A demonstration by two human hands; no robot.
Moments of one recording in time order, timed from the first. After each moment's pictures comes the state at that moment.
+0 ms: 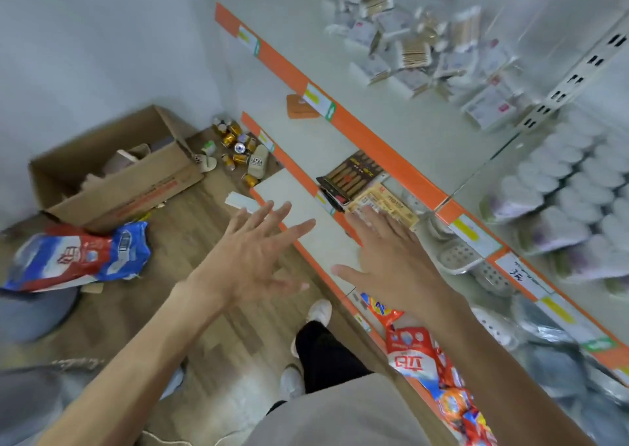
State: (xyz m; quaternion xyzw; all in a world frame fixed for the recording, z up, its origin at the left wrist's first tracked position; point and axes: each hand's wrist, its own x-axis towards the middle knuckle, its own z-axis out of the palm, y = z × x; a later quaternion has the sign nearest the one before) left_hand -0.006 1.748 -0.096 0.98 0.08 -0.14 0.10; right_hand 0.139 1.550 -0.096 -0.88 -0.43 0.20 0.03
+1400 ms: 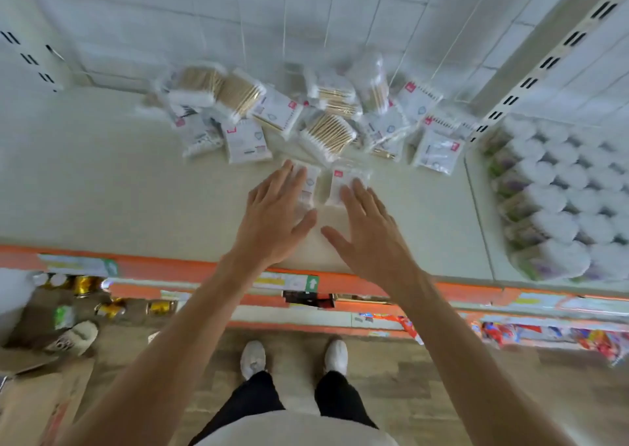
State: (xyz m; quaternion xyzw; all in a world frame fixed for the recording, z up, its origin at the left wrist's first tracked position) left_hand 0.434 1.948 -0.162 0.95 -0.19 -0.02 0.25; right_hand 0.381 1.765 -0.121 -0.99 -0.01 0.08 0.15
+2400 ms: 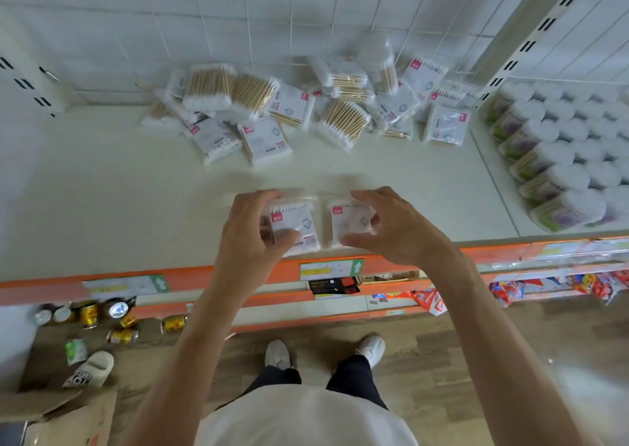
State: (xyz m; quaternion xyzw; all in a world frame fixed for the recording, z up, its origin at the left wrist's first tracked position) left_hand 0.403 2.041 -0.138 0.86 -0.15 -0.04 0.48; right_hand 0.368 1.799 -0.098 -0.95 0.08 0.14 0.28
